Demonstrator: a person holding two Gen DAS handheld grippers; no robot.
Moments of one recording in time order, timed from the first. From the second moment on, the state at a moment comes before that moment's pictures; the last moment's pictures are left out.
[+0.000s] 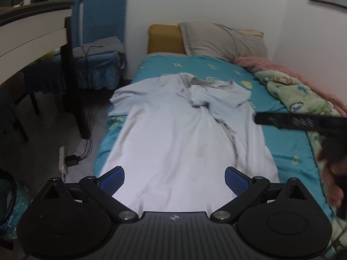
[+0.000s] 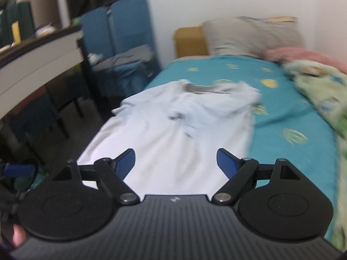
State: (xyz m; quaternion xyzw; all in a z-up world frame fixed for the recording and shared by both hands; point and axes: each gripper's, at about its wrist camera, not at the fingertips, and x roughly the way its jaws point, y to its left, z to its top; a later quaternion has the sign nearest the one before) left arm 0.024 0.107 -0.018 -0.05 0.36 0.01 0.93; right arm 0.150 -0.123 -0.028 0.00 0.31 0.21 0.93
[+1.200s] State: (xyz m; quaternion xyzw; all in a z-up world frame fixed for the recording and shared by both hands) left arm 0.080 0.185 -0.074 -0.14 0.37 0.10 0.91; right arm 0.341 0.116 -0.070 -0.09 0.22 0.24 0.94
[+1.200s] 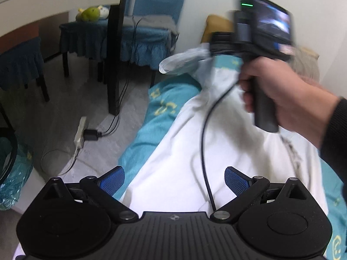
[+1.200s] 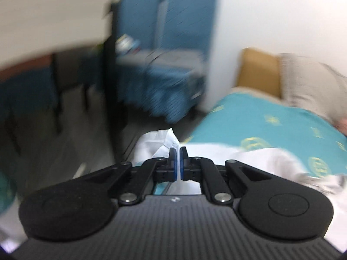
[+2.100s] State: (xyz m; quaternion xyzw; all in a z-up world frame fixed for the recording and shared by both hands) left arm 0.100 0.134 -0.083 -0.08 0.38 0.05 0.92; right arm 0.303 -0.058 -0.105 -0.12 0.23 0.20 0.94
